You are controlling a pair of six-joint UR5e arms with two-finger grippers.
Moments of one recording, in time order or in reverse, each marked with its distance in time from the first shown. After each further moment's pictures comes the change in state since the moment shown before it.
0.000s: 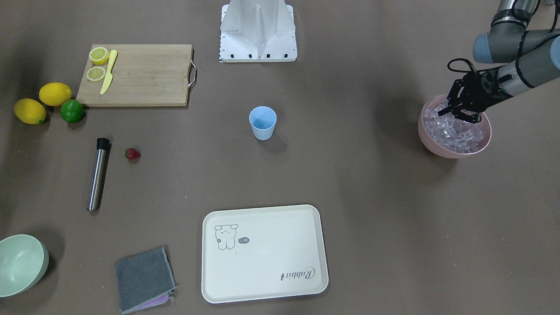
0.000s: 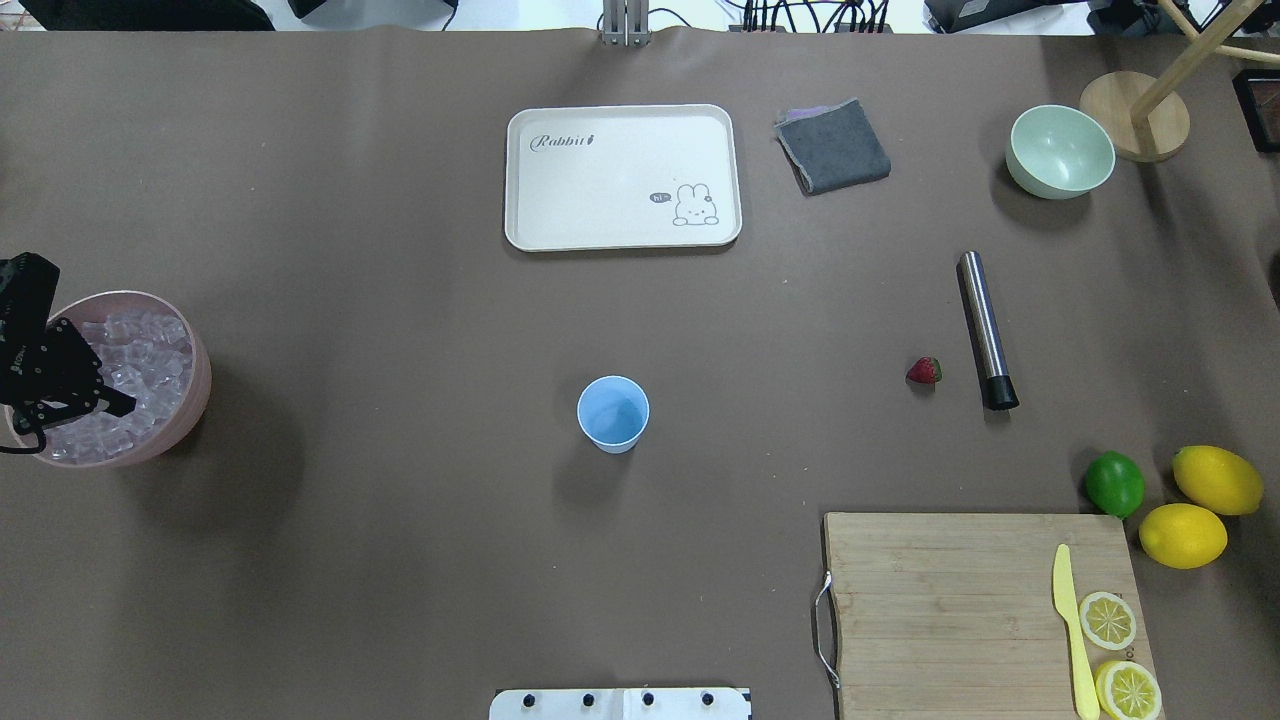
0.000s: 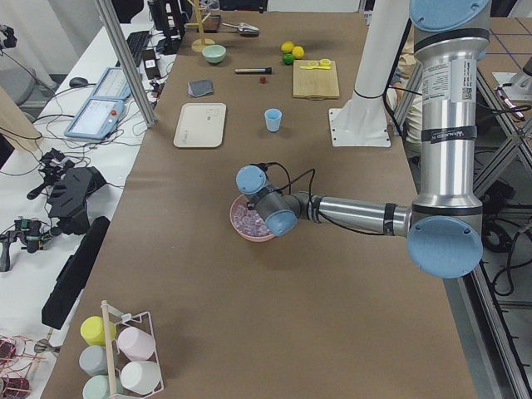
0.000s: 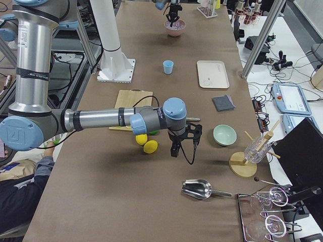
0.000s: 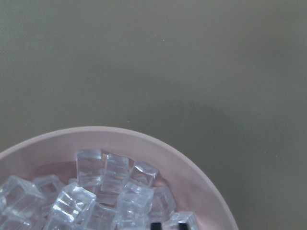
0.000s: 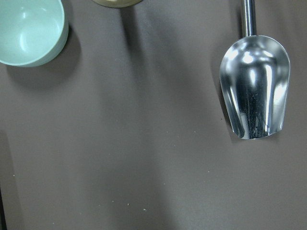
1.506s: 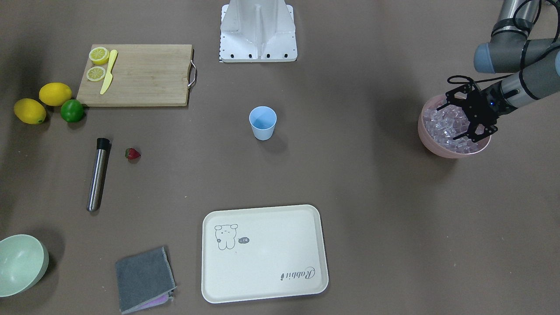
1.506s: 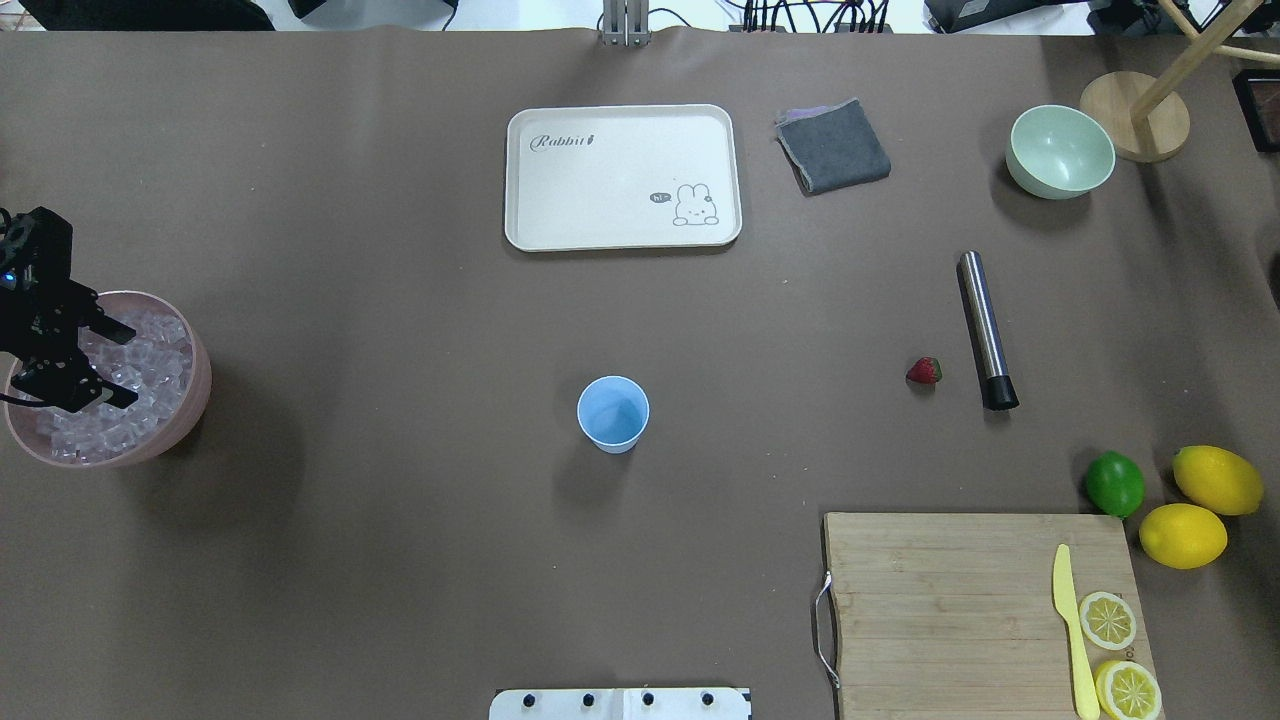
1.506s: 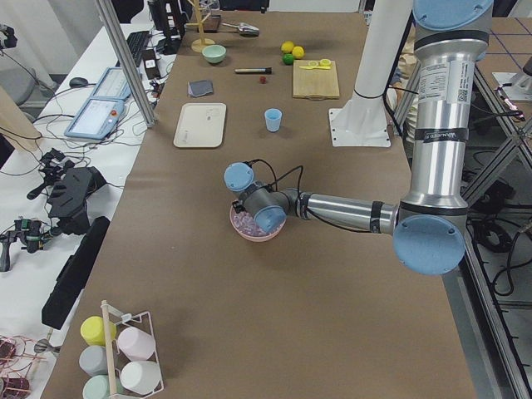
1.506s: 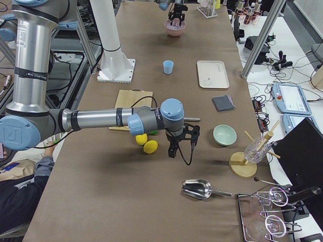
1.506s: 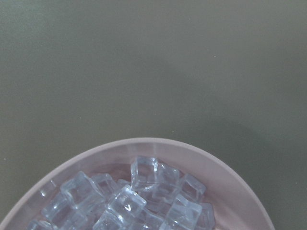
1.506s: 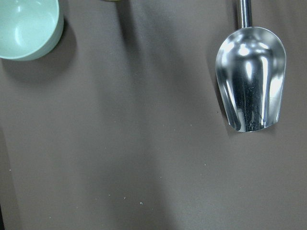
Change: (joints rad) left arm -0.025 -0.074 0.051 0.043 0.004 -0.140; right arm 0.000 -0.020 0.011 0.000 0.002 -0.001
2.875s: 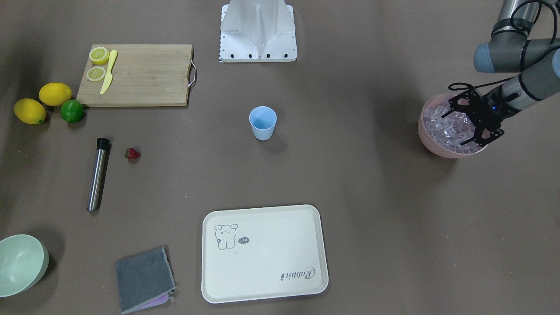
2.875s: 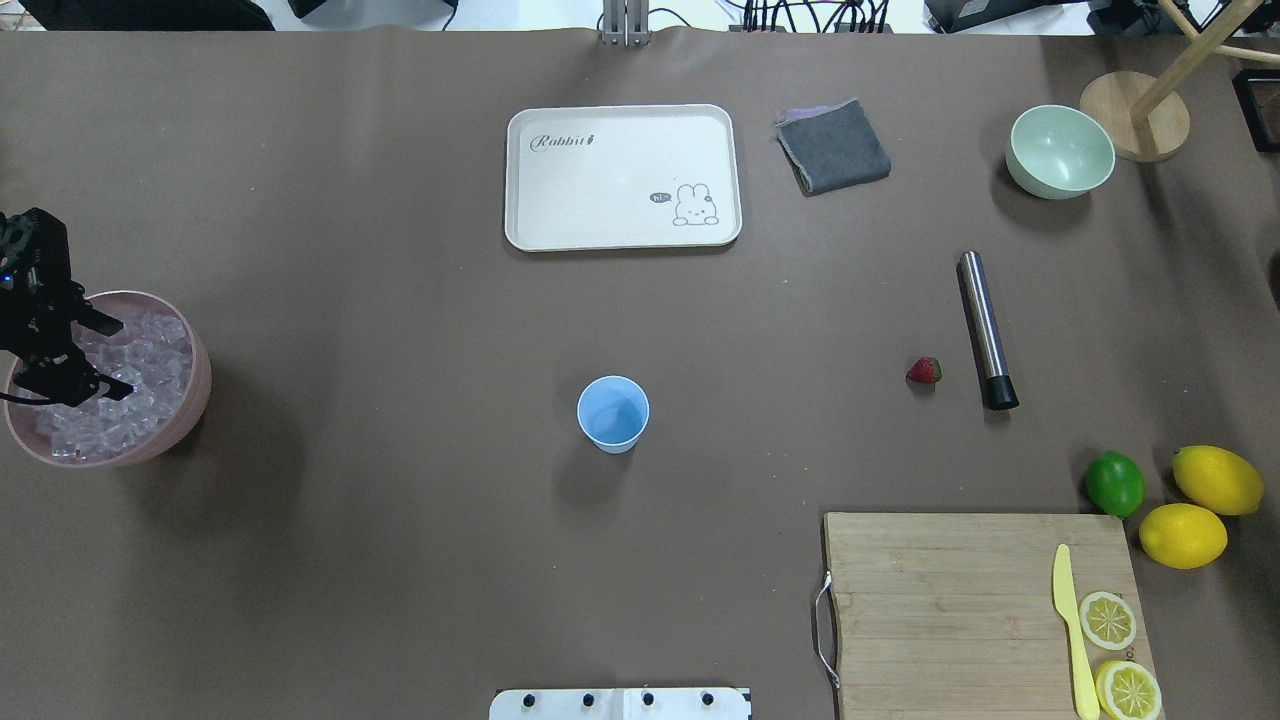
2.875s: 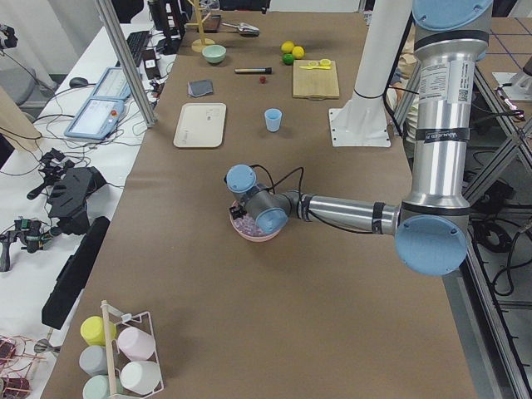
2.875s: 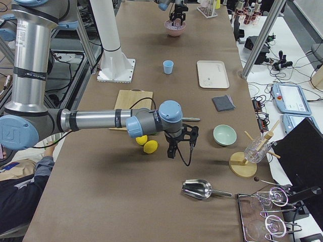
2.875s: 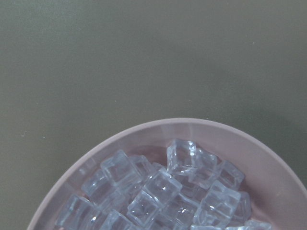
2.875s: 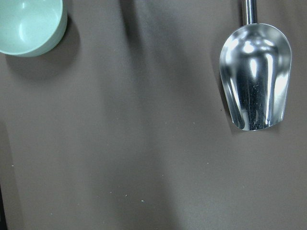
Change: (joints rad) left arm 0.007 0.011 0.003 -0.005 0.098 -0.005; right arm 0.000 -0.013 -0.009 0.037 0.015 0.000
